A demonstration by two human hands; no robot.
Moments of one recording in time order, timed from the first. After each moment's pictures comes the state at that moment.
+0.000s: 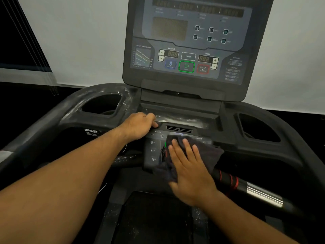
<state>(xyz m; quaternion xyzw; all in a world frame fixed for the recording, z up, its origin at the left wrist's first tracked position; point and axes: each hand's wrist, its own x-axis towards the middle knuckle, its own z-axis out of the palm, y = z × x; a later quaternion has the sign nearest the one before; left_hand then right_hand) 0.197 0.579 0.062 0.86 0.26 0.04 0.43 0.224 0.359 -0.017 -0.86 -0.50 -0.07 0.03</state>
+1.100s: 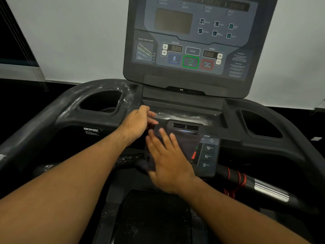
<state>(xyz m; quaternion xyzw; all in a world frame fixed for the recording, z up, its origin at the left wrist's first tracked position) 0.201 0.605 0.028 0.73 0.25 0.12 0.62 0.198 0.439 -0.010 -0.85 -0.53 -0.09 0.01</state>
